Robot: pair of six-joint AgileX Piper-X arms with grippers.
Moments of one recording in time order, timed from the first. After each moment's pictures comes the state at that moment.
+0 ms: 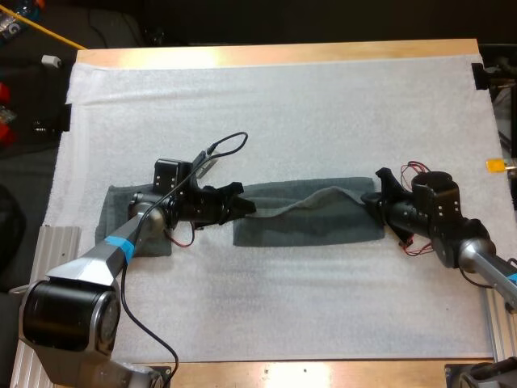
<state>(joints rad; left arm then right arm) -0.16 1.71 -0.79 0.23 0.84 -2.42 0.27 1.44 -0.57 0.00 -0.32 -0.49</state>
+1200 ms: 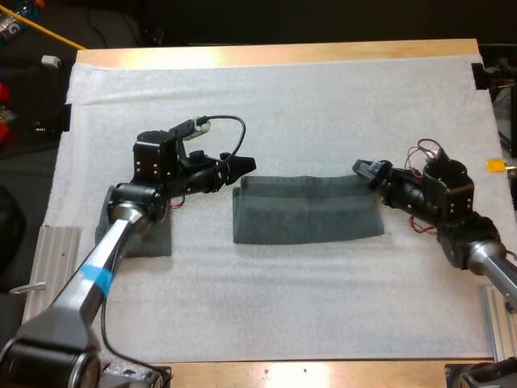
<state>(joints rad) -0.16 1.45 -0.85 0.22 0.74 -2.29 0.27 1.32 -0.62 -0.07 -0.37 -0.93</state>
